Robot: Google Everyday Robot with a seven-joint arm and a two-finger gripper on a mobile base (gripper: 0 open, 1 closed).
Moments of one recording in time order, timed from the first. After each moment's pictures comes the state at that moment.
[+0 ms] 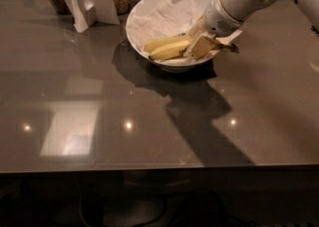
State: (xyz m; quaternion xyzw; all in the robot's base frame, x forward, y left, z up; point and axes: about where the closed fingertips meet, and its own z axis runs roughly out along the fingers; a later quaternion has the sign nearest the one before) arm 0.646 -0.111 0.908 -0.60 0.74 0.07 0.30
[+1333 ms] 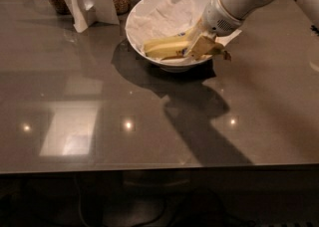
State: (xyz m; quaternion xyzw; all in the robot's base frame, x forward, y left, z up) arm 0.642 -0.109 0.910 -0.62 0.73 0.06 0.29
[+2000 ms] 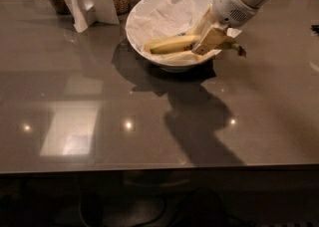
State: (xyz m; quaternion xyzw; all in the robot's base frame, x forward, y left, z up) arm 0.625 -0.120 0.941 -0.64 0.71 0.05 0.29
